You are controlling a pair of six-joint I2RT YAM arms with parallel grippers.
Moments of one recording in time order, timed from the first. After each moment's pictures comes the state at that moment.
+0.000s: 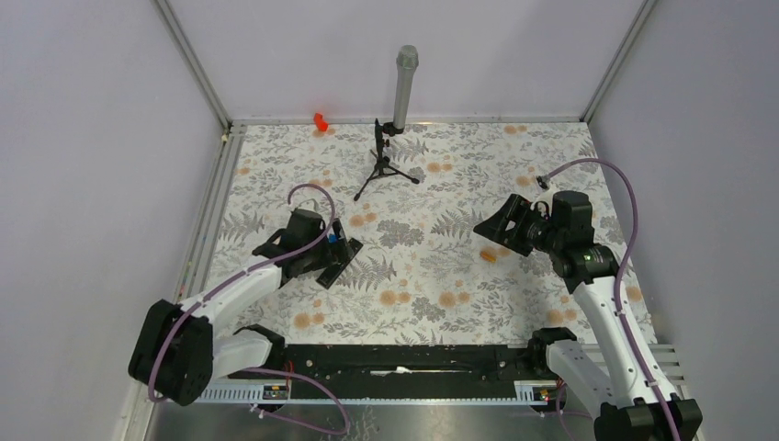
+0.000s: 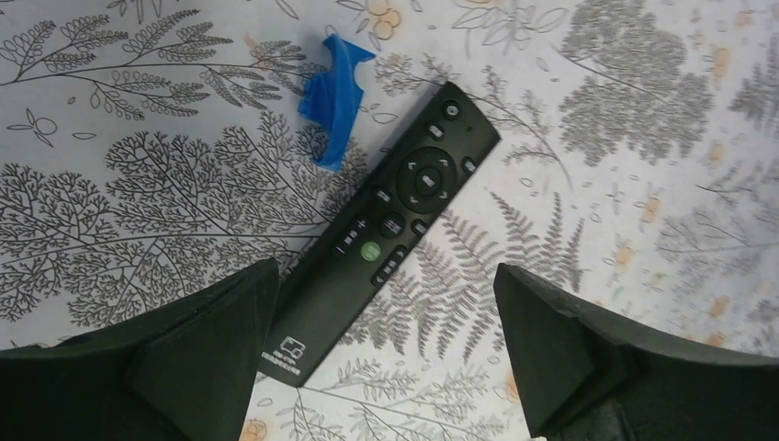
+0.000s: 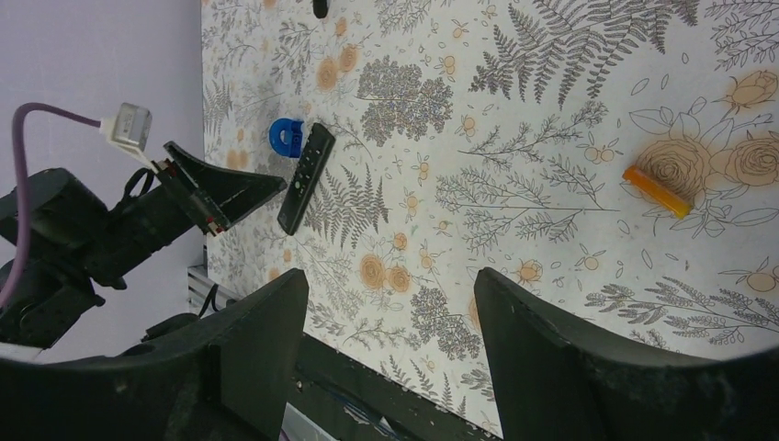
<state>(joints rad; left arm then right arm) -0.42 1.12 0.57 -0.30 -0.03 -0.67 0.12 0.84 0.77 -0.56 -0.48 0.63</state>
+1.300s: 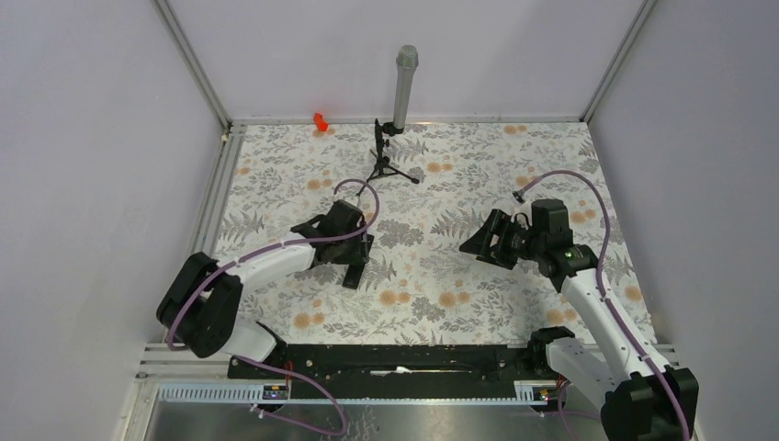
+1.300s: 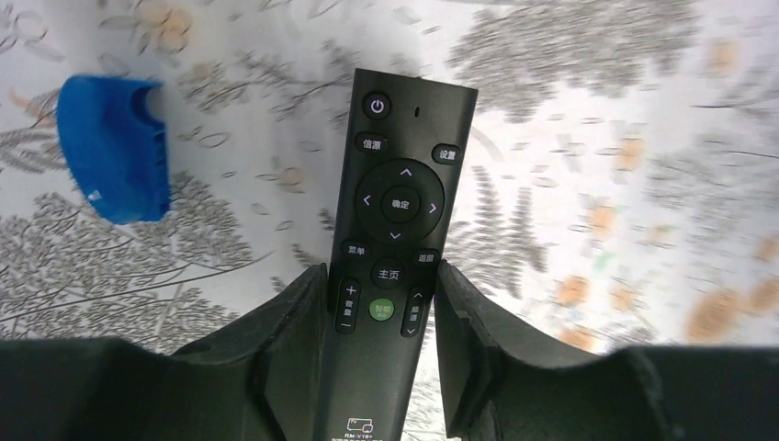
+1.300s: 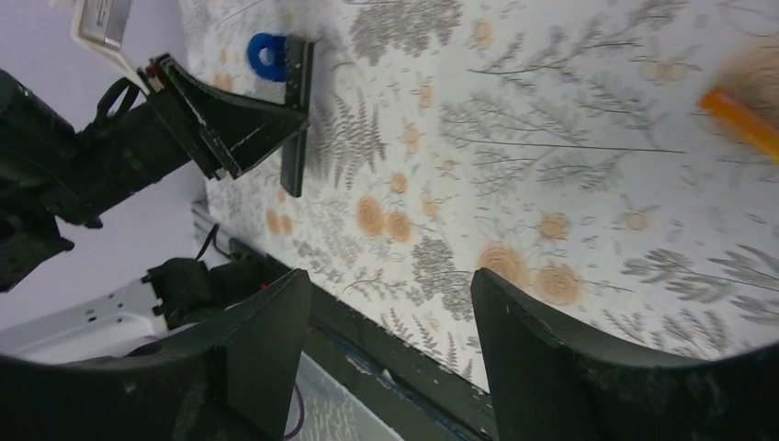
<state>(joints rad) -0.63 1.45 0.77 -0.34 -0.10 -0.58 0.18 0.92 0.66 -0.51 -0.54 0.64</state>
